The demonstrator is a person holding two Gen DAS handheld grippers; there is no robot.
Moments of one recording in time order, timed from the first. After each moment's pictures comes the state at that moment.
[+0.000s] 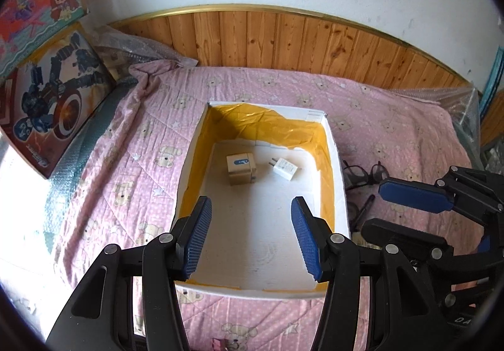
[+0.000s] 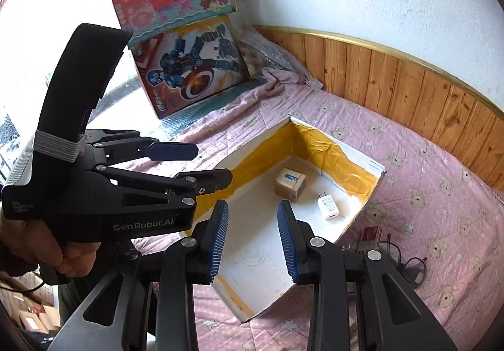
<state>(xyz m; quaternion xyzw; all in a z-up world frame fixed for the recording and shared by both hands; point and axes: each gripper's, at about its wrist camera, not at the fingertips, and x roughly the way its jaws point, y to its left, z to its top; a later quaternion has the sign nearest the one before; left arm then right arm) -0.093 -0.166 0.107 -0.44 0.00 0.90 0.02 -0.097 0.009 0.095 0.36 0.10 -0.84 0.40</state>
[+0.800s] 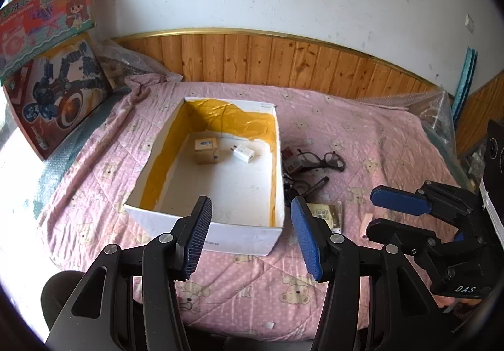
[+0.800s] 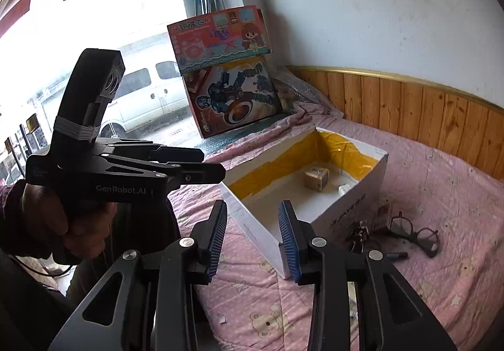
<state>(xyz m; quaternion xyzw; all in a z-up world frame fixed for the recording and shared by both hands) 0.036 -0.107 0.103 -0.38 -0.02 0.92 0.05 0.018 0.115 0.070 0.27 0.03 -0.84 0.46</state>
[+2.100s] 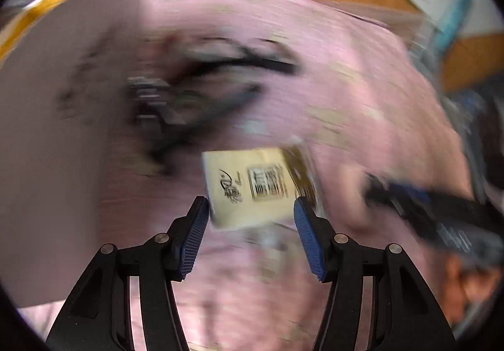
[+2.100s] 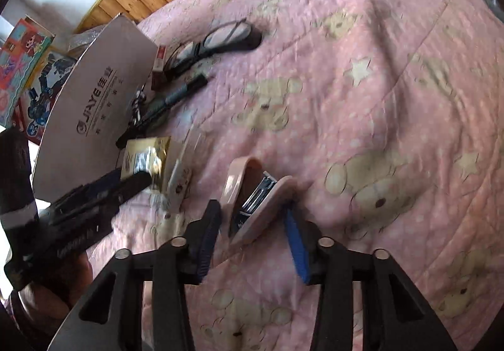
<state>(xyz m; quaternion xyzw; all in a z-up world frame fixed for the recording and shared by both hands) -0.076 0.060 -0.094 -0.52 -0.02 0.82 0.23 -0.089 0.269 -0.114 0.55 -0.11 -0.82 0.11</state>
